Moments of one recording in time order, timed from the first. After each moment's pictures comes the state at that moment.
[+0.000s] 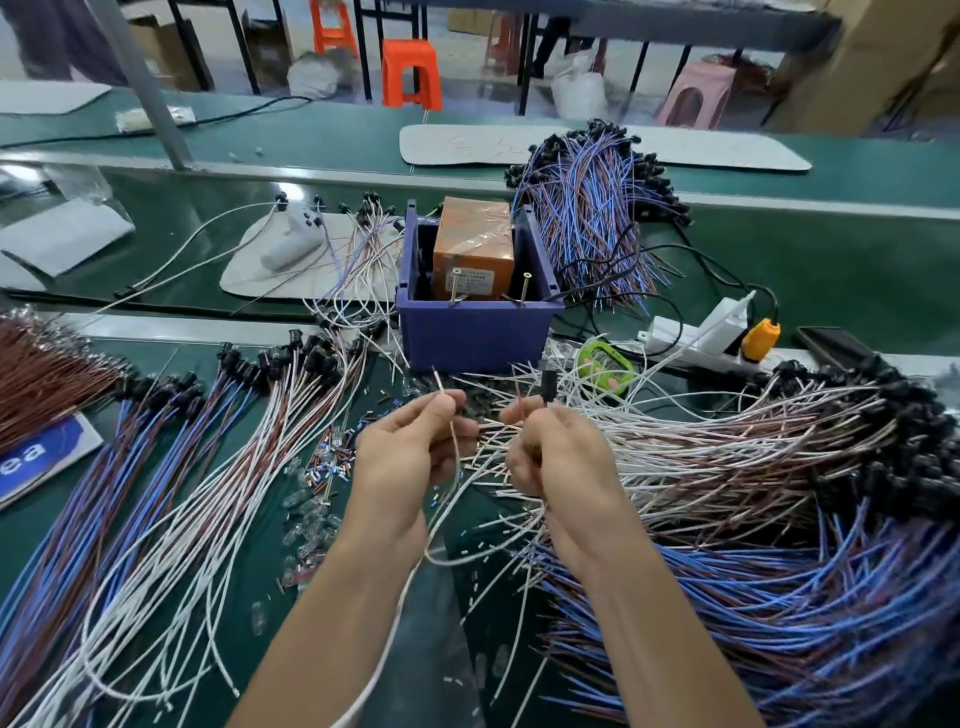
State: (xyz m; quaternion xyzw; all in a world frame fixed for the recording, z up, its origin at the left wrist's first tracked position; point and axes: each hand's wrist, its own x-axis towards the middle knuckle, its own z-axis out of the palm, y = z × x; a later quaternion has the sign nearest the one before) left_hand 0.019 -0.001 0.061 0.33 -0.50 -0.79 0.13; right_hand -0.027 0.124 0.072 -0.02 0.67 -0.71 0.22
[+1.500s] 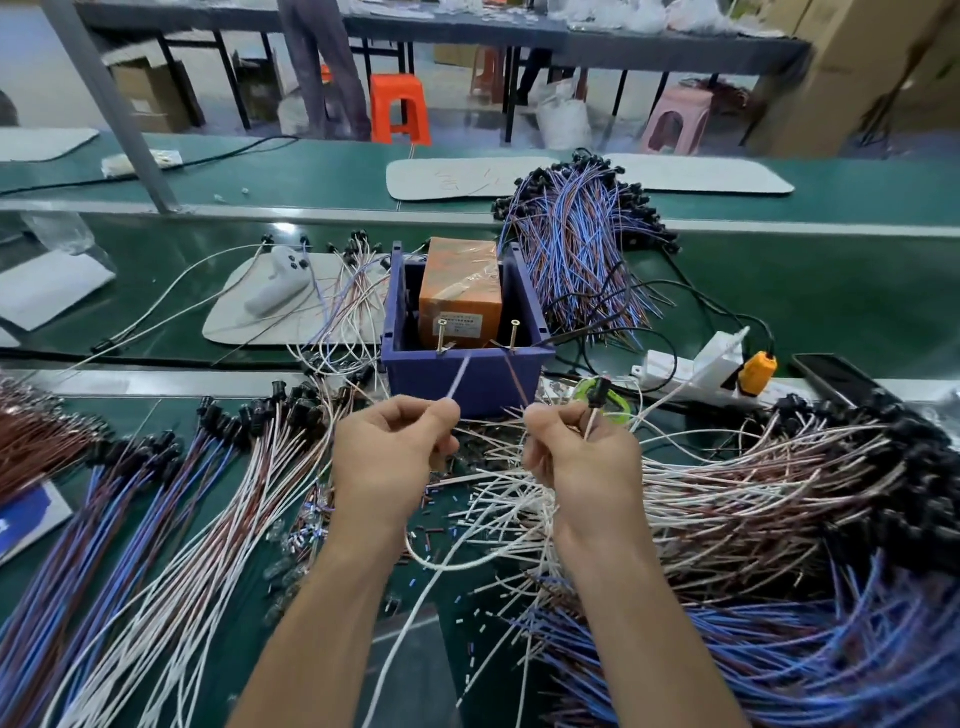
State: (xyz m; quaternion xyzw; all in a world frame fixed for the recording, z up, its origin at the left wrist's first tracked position) left_hand -0.021 -0.026 0.073 0.30 -0.64 -0.68 0.21; right_hand -0.065 0.113 0.082 0.05 0.64 -0.77 0.08
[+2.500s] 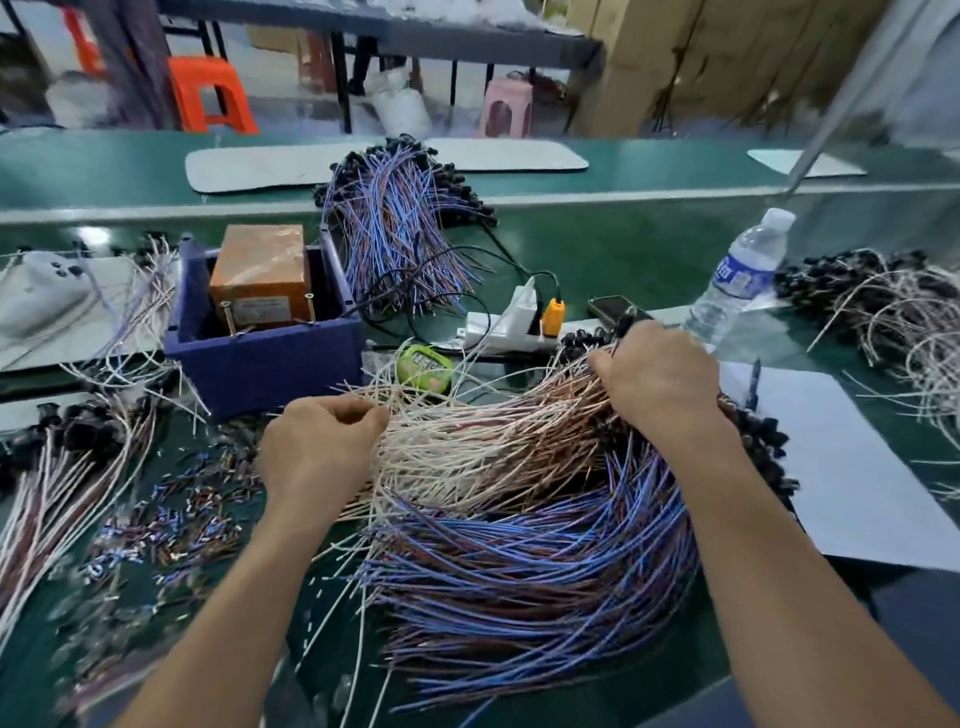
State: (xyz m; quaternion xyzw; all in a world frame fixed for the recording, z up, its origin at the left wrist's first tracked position) left_hand -0.050 0.051 0.052 0.26 -0.88 -0.38 0.13; right_hand -0.132 0.326 0.119 0.10 0.99 -0.05 -0.13
